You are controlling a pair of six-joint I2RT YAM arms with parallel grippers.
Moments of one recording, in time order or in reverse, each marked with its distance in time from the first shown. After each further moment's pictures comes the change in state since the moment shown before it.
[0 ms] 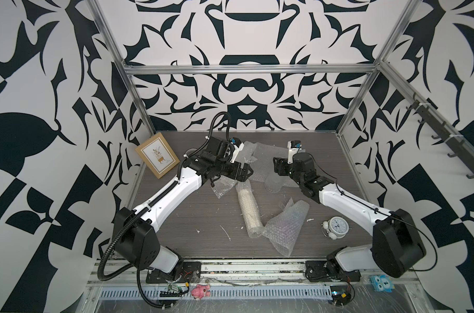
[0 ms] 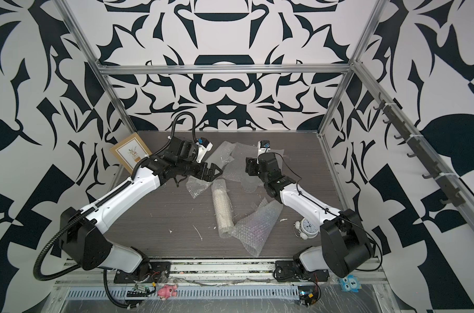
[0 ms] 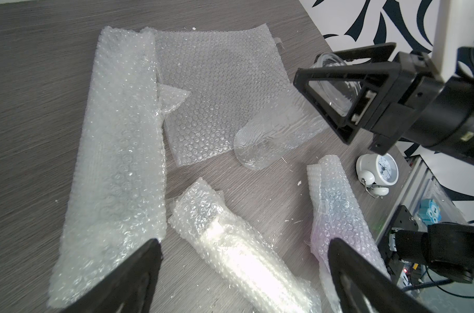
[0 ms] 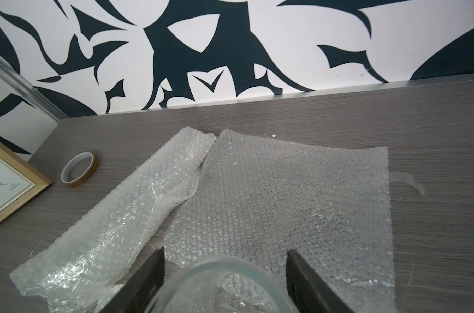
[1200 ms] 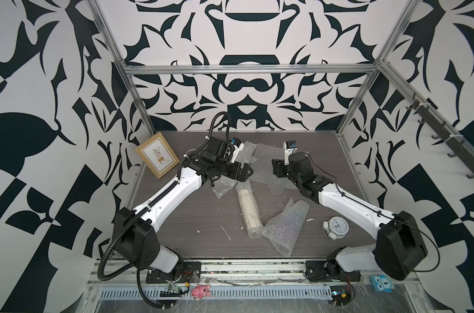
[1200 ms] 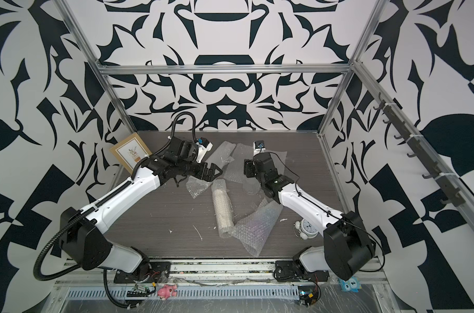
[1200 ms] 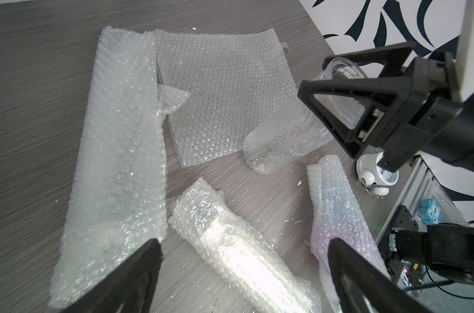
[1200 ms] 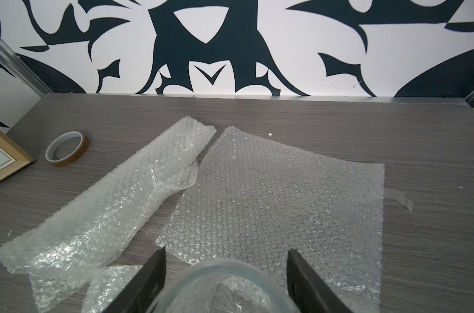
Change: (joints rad) left arm 0.000 0.000 0.000 0.000 0.000 0.000; right arm 0.053 -0.036 0.065 -0.119 0.093 -0.077
